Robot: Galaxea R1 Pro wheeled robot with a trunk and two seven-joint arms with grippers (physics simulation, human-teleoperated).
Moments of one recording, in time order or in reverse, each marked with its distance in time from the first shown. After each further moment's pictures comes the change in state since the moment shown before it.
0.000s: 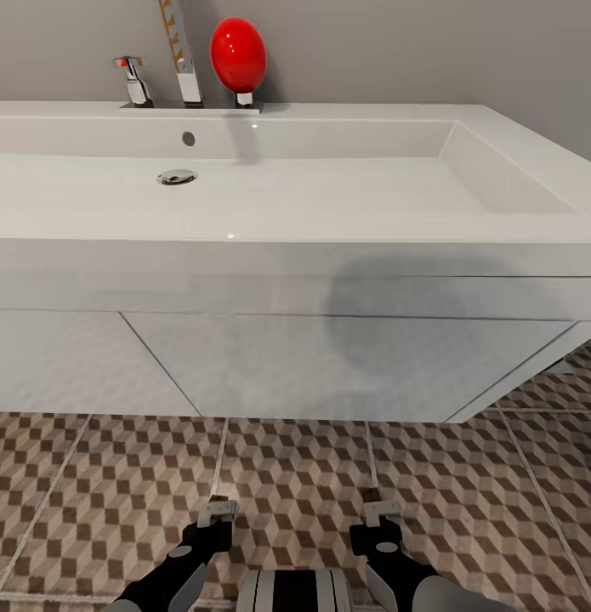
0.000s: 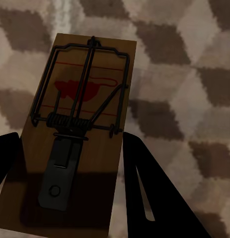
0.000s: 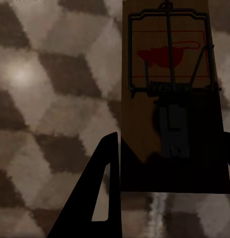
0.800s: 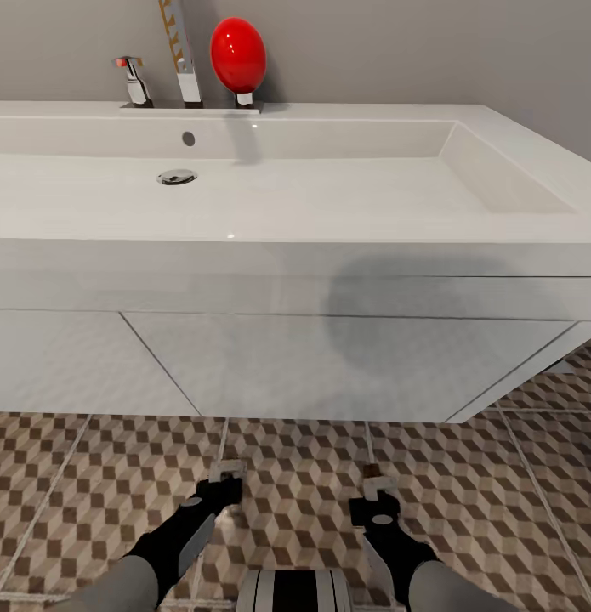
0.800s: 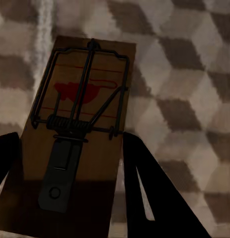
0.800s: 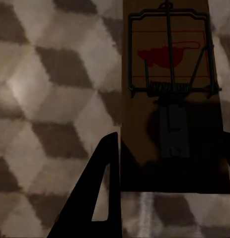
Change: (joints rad) left arm -0.086 -0.001 0.000 -0.113 0.001 0.101 -0.007; right arm -0.001 0.004 0.000 -0.157 0.012 0.094 -0.030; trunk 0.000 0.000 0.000
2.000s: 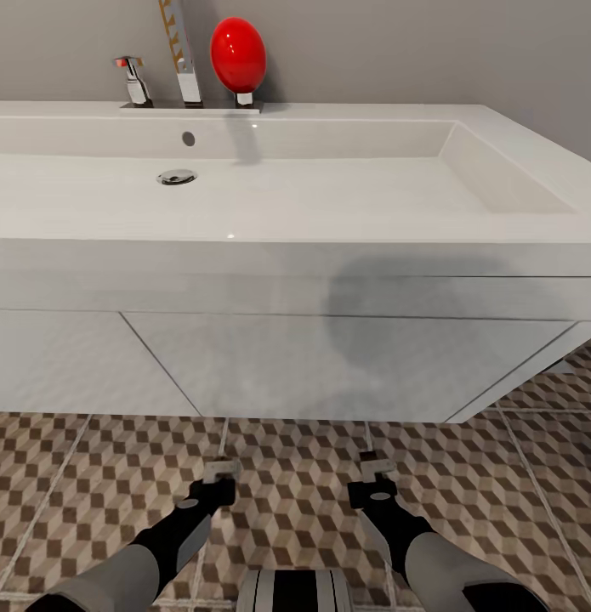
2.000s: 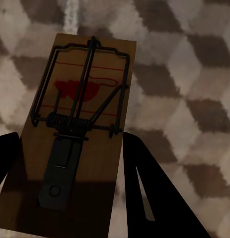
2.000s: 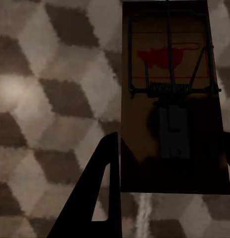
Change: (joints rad) left arm -0.060 -0.002 -0.020 0.155 -0.002 -0.094 0.000; right arm -0.086 -0.004 0.002 0.047 -0.001 0.055 0.023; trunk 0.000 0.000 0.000
